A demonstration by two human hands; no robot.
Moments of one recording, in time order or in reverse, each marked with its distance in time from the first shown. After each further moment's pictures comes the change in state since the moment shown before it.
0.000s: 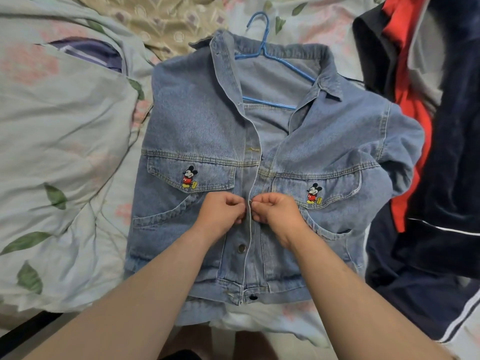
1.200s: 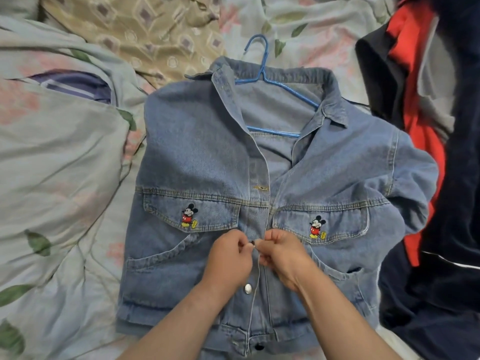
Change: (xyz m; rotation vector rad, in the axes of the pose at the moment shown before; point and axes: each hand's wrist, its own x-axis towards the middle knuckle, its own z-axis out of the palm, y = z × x) left_hand 0.003 -0.013 0.013 0.345 0.073 0.153; right_hand 0.009 0.002 0.001 0.100 0.003 0.226
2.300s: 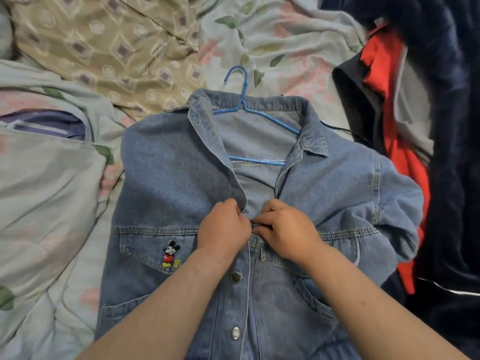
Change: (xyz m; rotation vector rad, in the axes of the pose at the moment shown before) left_hand 0.098 0.074 -0.015 0.379 0.082 0.094; right_hand 0.029 -0.105 -0.033 -1.332 0.079 -0.827
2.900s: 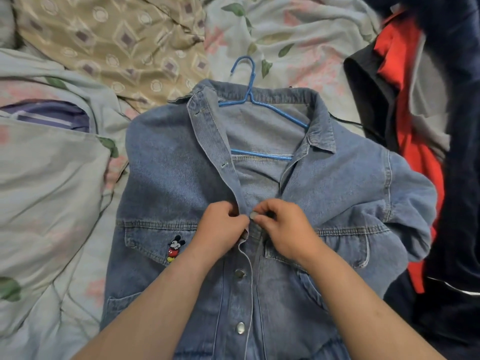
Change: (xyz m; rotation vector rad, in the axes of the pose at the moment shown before) left_hand -0.006 -0.010 -0.018 -0.400 -0.117 -0.137; right_hand 0.003 -0.018 0.009 0.532 0.047 0.240
